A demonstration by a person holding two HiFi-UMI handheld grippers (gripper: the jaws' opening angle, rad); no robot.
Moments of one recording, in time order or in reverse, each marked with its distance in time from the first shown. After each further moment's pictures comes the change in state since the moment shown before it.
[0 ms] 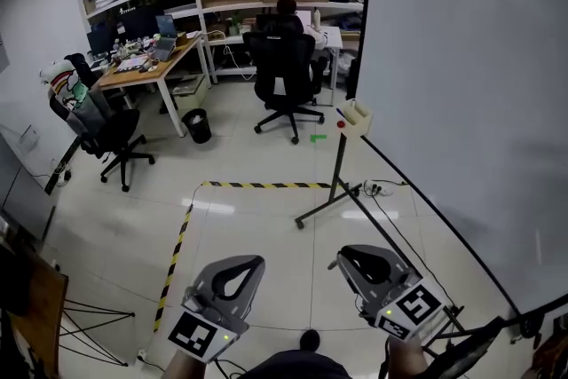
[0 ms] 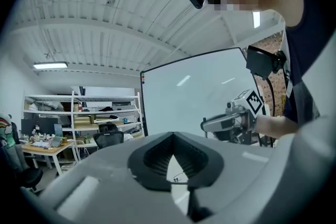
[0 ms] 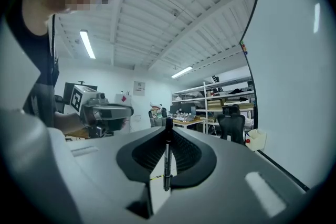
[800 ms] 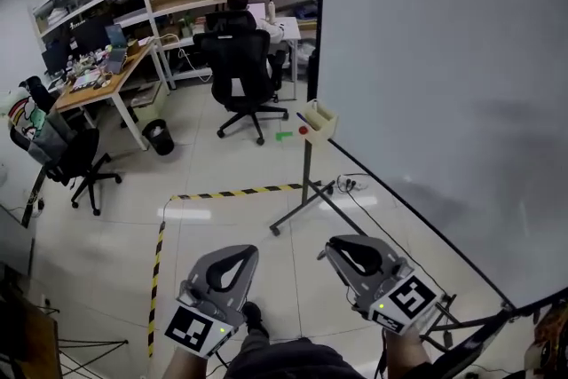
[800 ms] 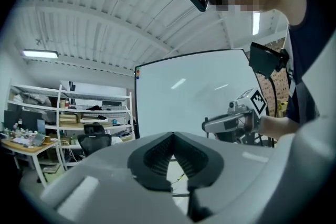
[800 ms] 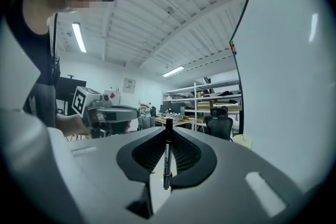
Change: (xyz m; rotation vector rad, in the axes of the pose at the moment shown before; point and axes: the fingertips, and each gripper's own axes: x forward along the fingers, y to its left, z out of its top) left arm 0.131 0.037 -0.009 -0.044 -0.046 -0.102; right arm 0.026 -0.109 0.006 -0.022 0.009 -0.095
